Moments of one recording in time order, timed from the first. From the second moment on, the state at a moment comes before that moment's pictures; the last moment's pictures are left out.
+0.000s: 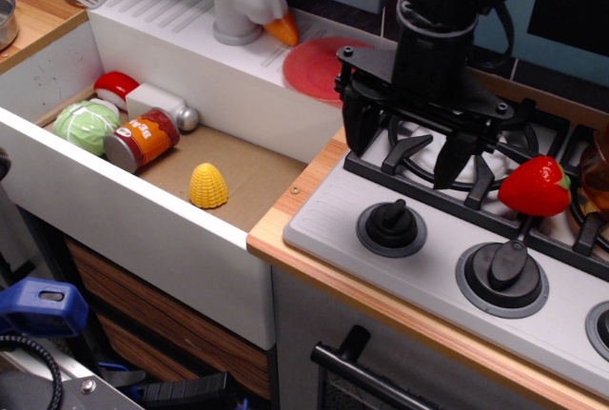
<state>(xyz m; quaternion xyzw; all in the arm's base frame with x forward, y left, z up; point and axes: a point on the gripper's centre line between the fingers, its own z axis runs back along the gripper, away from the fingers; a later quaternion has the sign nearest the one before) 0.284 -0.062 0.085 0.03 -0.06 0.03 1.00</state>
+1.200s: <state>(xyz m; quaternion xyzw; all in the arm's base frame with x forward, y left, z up) 0.319 0.110 0.035 0.07 -0.03 -0.01 1.00</state>
